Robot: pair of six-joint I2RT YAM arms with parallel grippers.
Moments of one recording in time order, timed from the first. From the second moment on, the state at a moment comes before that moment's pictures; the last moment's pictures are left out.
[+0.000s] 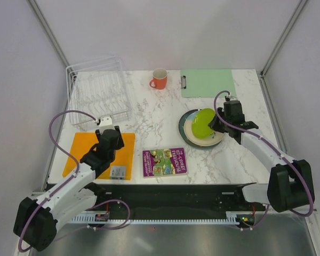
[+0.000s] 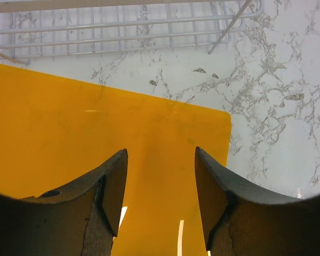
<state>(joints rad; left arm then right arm) -0.49 0.86 0.44 -0.16 -0.57 -0.41 0.22 1.30 0.82 -0.28 -0.01 0.52</state>
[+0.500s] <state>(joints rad) -0.49 0.66 0.40 -0.07 -0.61 -0.32 0.22 1.23 0.78 -0.30 0.08 0.47</state>
